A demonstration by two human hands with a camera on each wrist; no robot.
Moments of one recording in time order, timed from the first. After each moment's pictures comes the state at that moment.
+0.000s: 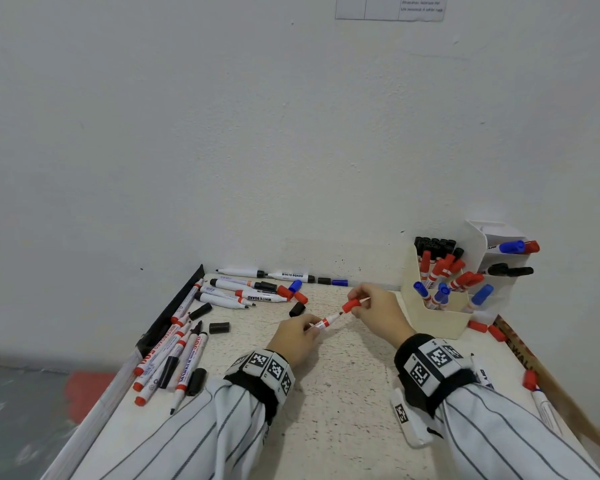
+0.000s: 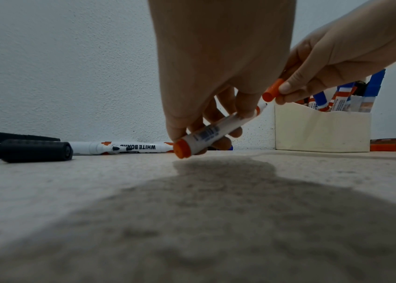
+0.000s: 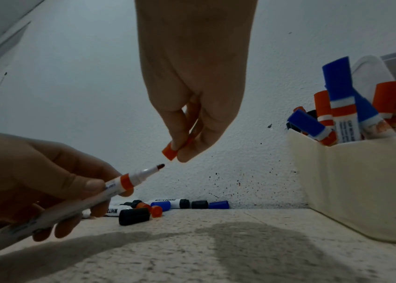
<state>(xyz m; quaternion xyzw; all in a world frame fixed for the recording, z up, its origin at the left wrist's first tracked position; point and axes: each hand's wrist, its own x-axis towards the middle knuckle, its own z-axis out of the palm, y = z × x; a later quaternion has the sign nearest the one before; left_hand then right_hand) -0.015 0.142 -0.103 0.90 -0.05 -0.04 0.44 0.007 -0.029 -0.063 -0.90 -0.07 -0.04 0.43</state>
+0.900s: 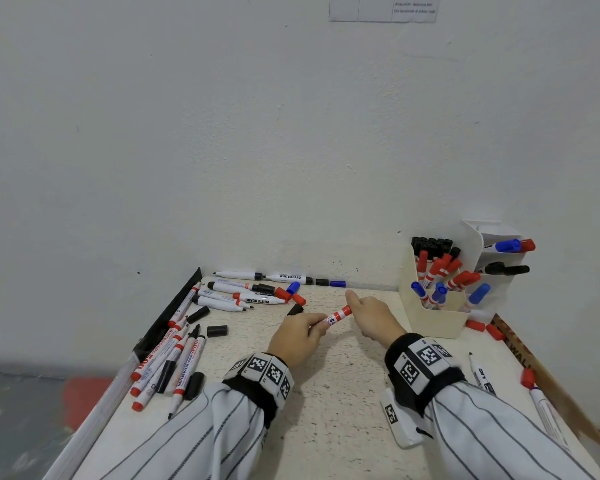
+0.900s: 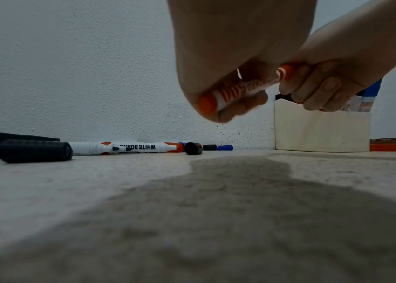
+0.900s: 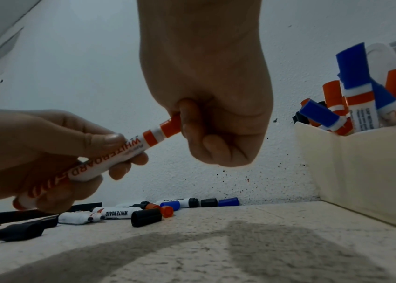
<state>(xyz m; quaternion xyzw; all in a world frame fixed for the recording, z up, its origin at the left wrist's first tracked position) -0.018 0.137 -0.097 0.90 -0.15 0.06 0.41 0.003 -0.015 -0.058 -0.92 0.02 0.04 0.39</state>
